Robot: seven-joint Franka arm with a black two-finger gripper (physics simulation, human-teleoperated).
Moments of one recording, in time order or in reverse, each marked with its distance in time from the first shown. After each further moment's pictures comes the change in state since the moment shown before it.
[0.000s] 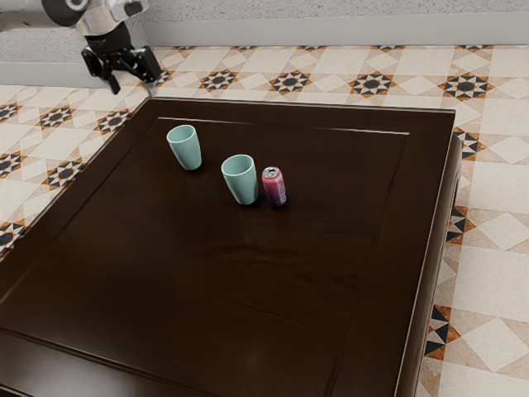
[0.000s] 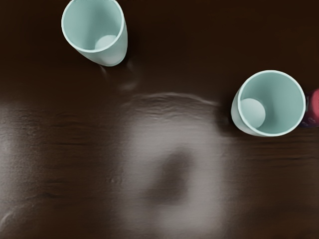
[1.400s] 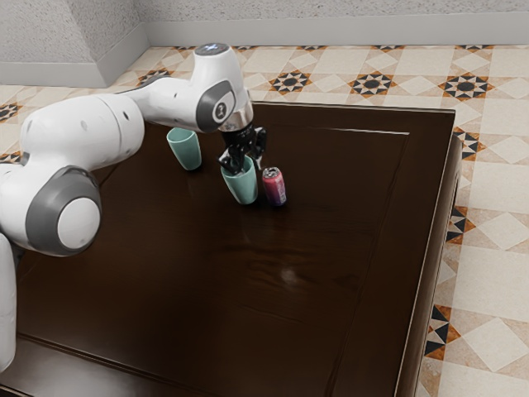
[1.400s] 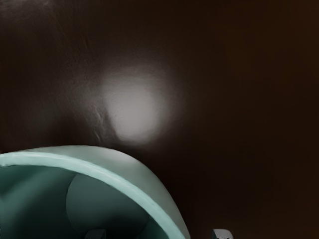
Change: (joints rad) arm 0.057 0.490 -0.269 0.025 0.022 0.422 -1.348
